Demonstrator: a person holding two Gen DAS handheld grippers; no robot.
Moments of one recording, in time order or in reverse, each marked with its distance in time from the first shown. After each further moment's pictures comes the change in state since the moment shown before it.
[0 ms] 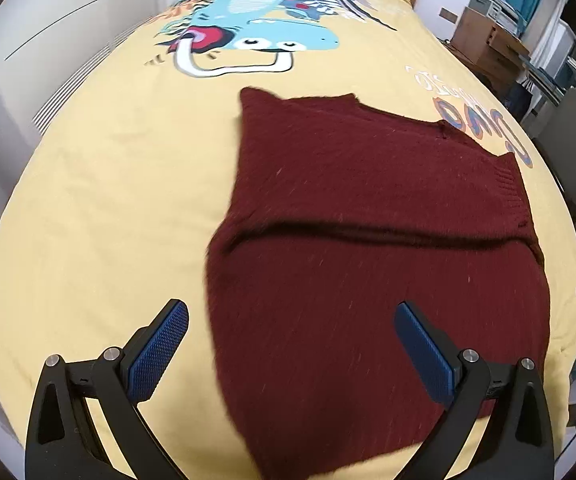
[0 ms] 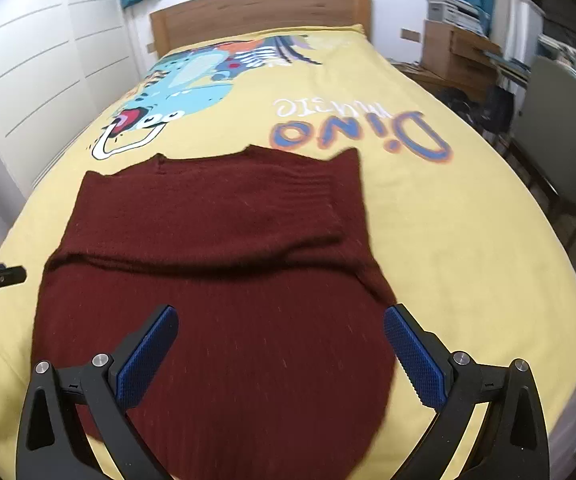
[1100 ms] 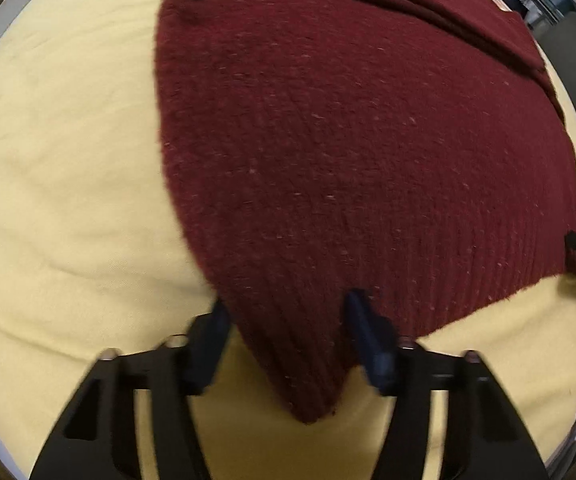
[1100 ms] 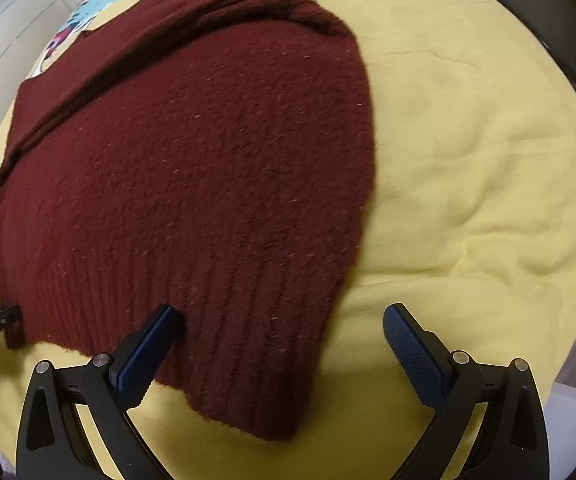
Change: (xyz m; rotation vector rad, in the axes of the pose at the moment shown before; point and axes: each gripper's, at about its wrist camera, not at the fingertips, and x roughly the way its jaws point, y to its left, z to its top) left arm 0.064 -0.001 -0.110 0.100 0.397 -0.090; right arm 0.047 -0.037 -0.116 0.180 0.471 0.002
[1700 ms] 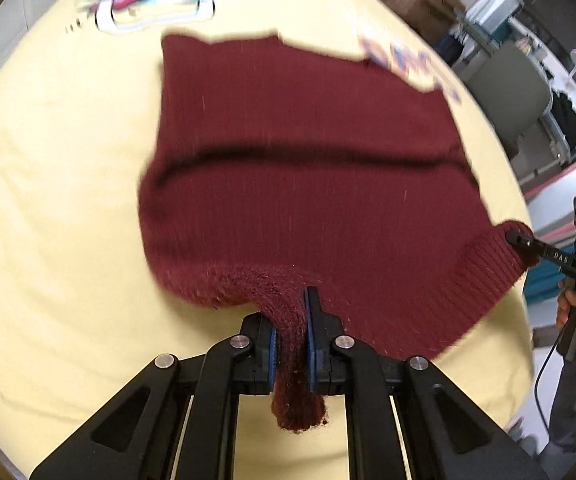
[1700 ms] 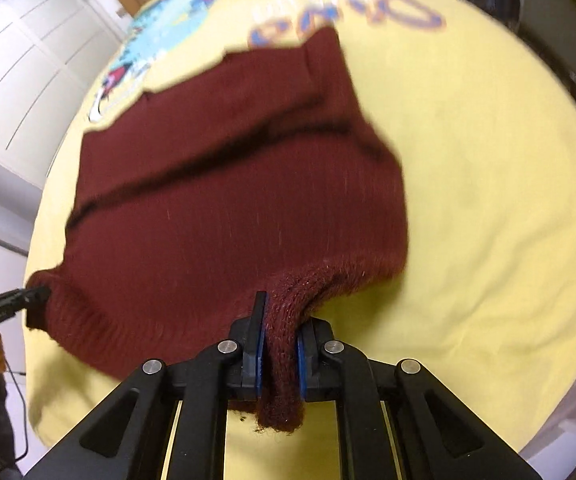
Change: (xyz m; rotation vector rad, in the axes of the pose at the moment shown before) left arm -0.115 -0.001 0.057 0.079 -0.235 -0.166; right arm -0.084 0.000 0.056 -0.048 -0.144 0.159
